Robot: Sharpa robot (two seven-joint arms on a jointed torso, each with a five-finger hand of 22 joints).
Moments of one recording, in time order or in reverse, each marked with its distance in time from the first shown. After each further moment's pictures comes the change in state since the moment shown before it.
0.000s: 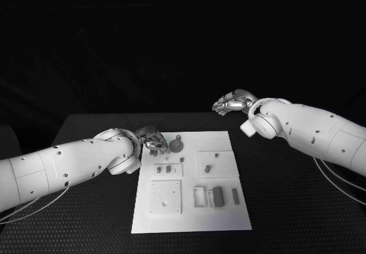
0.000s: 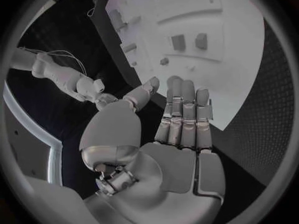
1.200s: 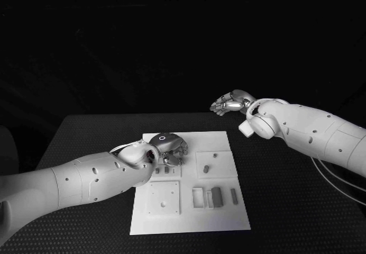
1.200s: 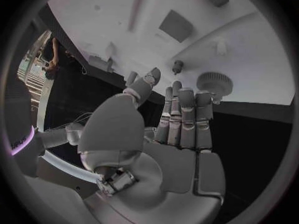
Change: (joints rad) left arm -0.082 0.170 -0.047 -0.146 -0.592 -0.176 0.251; left_hand 0.126 -0.075 -0.107 0.004 0.000 0.045 -0.040 -0.058 -0.134 0.050 -0.027 -0.207 -0.106 0.088 -0.034 0.210 0.135 0.000 0.064 -0.016 0.078 0.096; right arm 0.000 0.002 0.000 -0.001 0.004 0.000 0.003; right_hand 0.000 0.000 0.000 0.000 0.000 0.000 0.000 0.000 -0.001 0.000 0.000 0.000 0.000 0.000 0.000 0.000 0.000 0.000 0.000 0.000 -0.004 0.002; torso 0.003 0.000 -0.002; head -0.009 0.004
